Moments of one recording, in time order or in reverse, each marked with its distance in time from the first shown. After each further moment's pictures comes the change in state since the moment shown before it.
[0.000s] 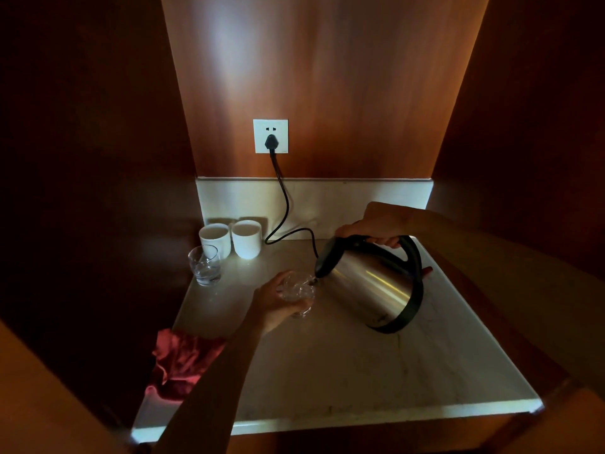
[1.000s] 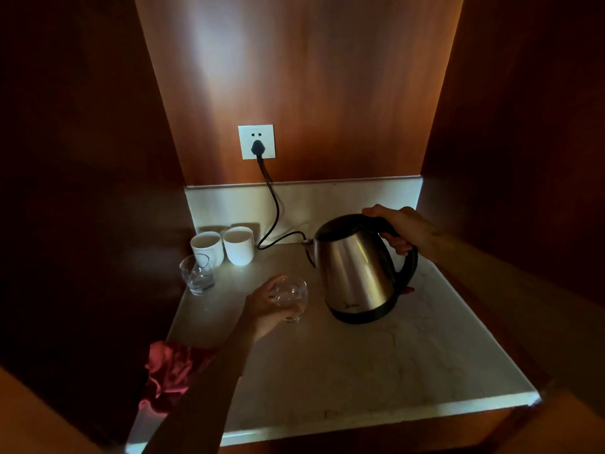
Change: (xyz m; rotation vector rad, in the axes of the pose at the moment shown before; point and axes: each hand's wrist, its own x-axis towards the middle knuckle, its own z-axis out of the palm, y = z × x) left_hand 0.007 -0.007 -0.001 0.096 0.011 -0.008; right_hand -0.017 0.064 0.006 0.685 0.286 0.005
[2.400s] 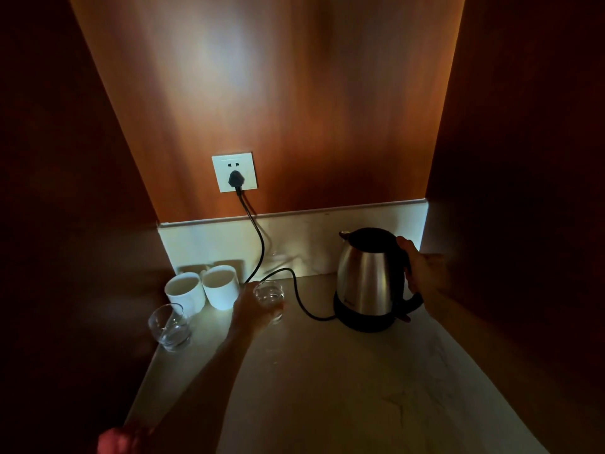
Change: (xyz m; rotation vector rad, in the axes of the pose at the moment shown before) left_hand 0.118 0.035 0.012 0.262 0.224 -0.066; right_hand 0.106 0.087 -0.025 0.257 0.516 0.093
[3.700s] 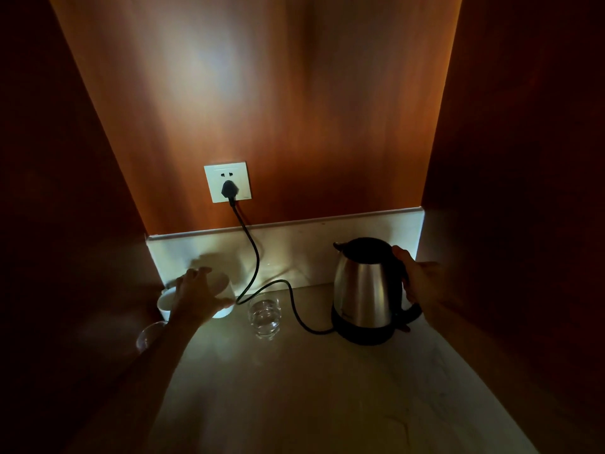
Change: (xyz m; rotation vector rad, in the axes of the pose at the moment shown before) left_hand 0.073 -0.019 -0.089 0.570 0.086 0.112; right_hand -0.003 -0.008 0.007 -0.075 0.024 -0.016
